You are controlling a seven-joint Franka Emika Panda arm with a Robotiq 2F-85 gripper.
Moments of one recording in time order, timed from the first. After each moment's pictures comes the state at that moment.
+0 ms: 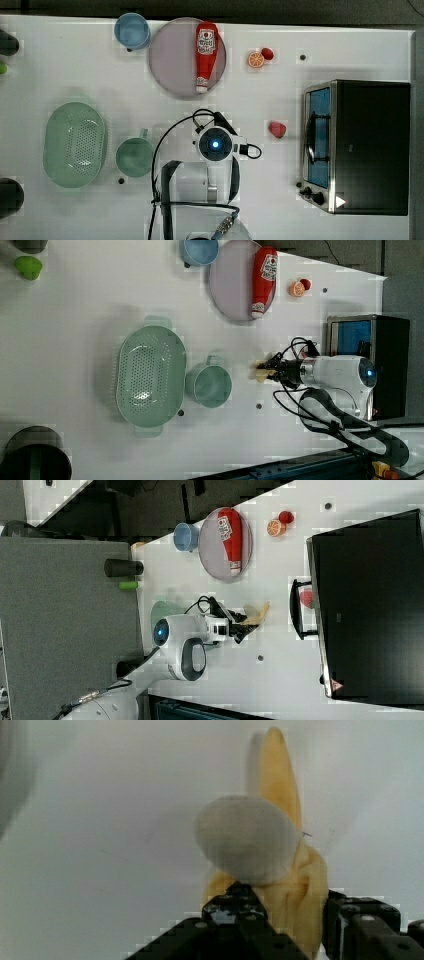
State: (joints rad) arm -0.01 0.36 0.02 -2.49 -0.01 1.23 0.13
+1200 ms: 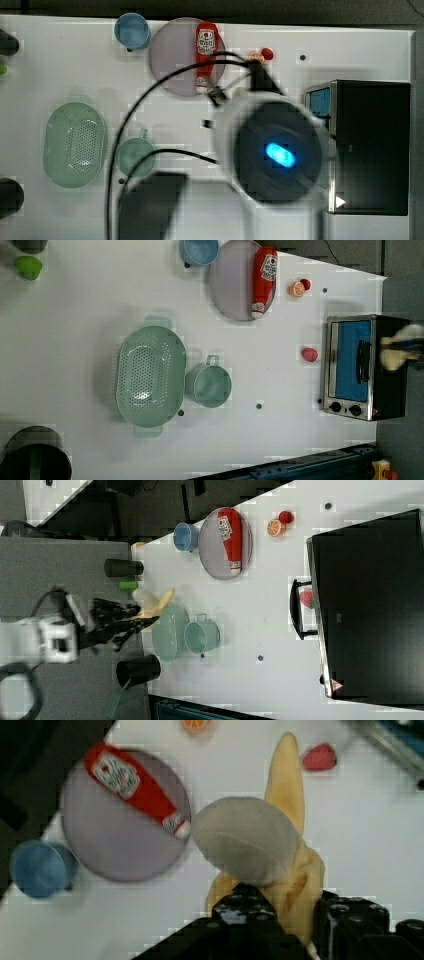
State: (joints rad) arm 0.02 -0.24 -0.08 -1.97 -0.01 0.29 0.13
